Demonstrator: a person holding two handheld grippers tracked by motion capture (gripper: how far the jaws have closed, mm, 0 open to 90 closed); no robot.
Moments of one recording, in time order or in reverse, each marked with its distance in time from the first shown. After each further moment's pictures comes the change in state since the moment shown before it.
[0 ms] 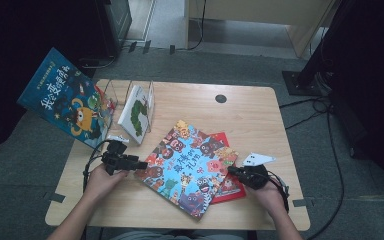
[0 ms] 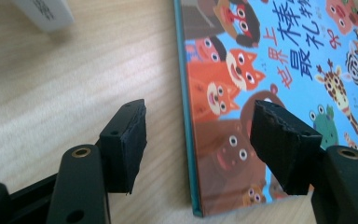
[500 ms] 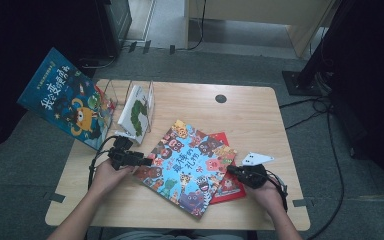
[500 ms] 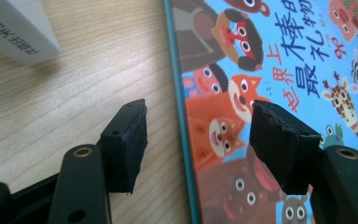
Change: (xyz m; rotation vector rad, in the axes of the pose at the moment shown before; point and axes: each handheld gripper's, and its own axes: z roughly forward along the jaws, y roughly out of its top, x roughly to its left) left arm 0.003 0.014 0.016 0.013 -0.020 0.006; right arm -0.002 0.000 0.006 -0.002 -0.006 -0.012
